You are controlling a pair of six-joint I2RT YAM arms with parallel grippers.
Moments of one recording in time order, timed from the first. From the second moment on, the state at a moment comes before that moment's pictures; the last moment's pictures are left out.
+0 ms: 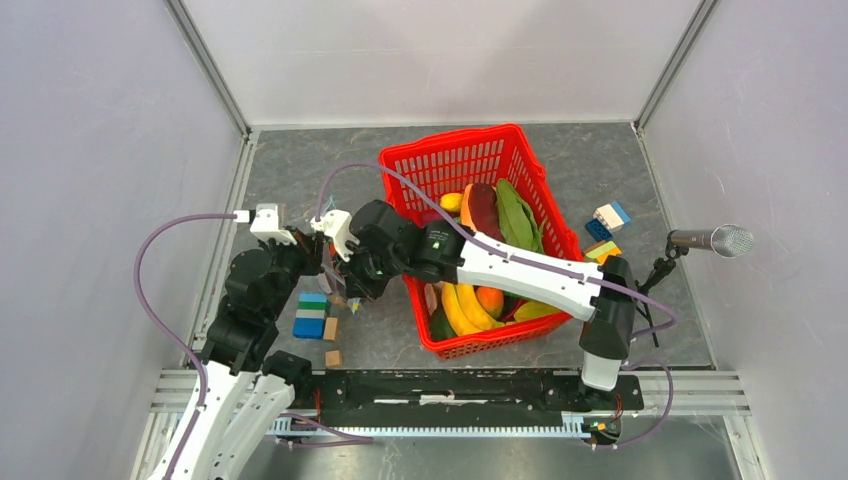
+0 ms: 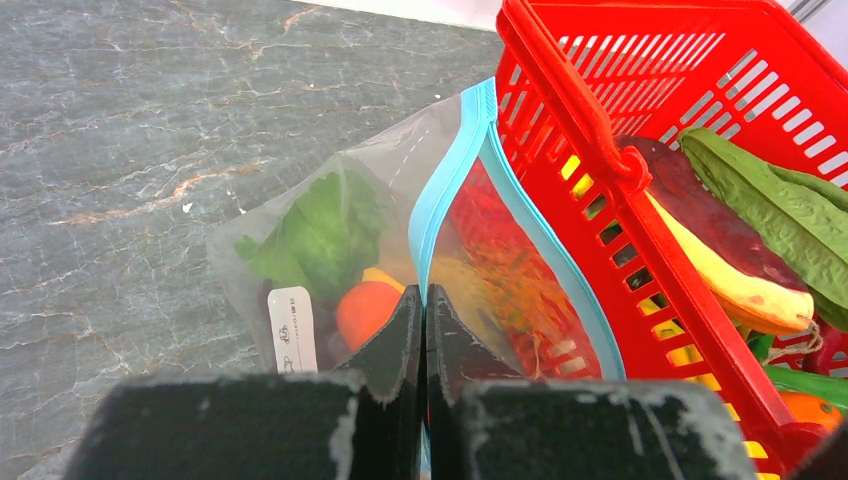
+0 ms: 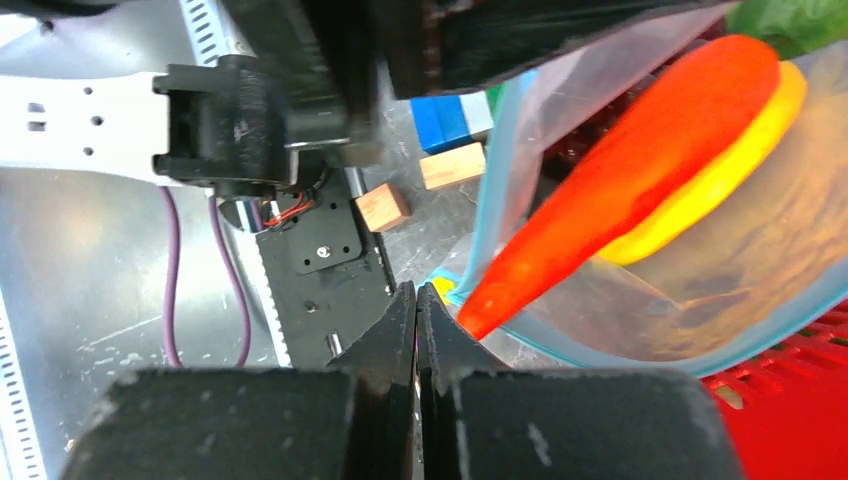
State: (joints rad) left arm -0.32 0.47 0.66 -0.37 -0.11 -0.32; right arm 1.18 1.82 1.76 -0.63 -0.21 0.15
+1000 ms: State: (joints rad) left arm -0.32 0.47 0.66 -0.37 -0.12 -0.32; right arm 1.18 1.91 1.79 -0.64 -0.04 0.11
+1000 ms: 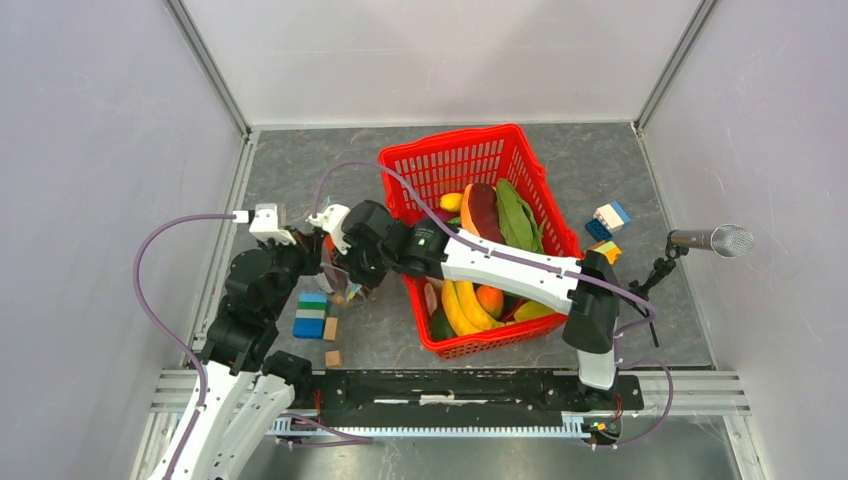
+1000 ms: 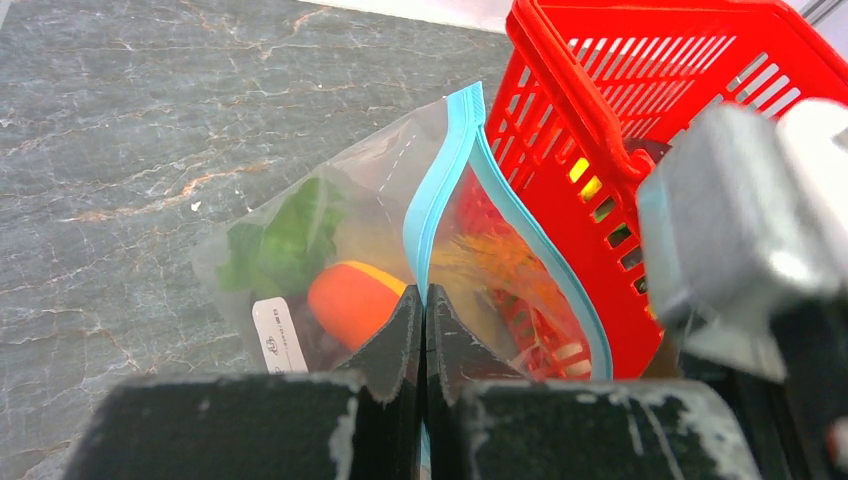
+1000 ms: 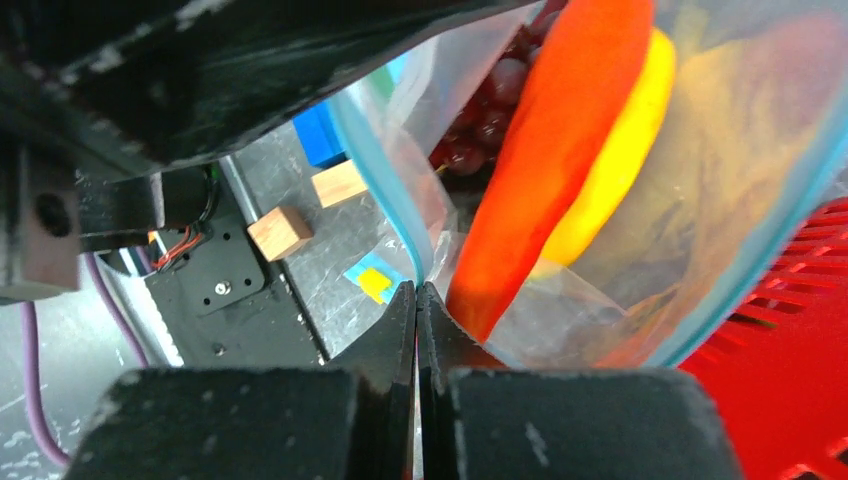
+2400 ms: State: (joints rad) left arm -0.32 0.47 0.66 -0.38 -0.13 -0.32; right arm 1.09 1.33 1.37 -0.40 0.33 0.14
